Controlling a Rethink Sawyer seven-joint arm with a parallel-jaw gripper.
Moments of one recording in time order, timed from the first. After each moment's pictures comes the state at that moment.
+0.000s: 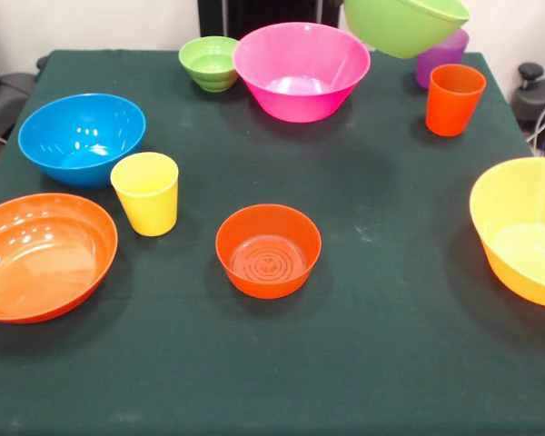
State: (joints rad) arm -0.56 -1.08 0.46 2.22 -0.29 0.29 1.96
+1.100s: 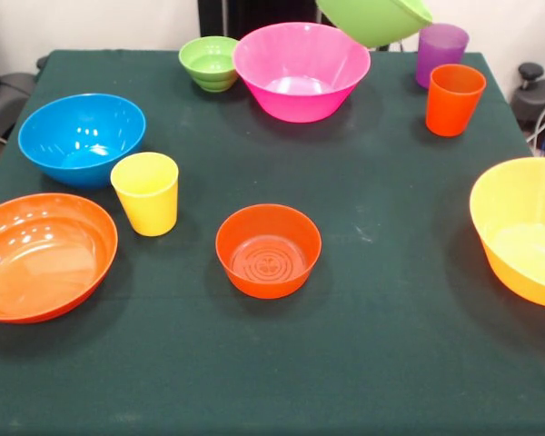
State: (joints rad) arm -0.27 -1.12 0.16 2.05 -0.42 0.51 1.96
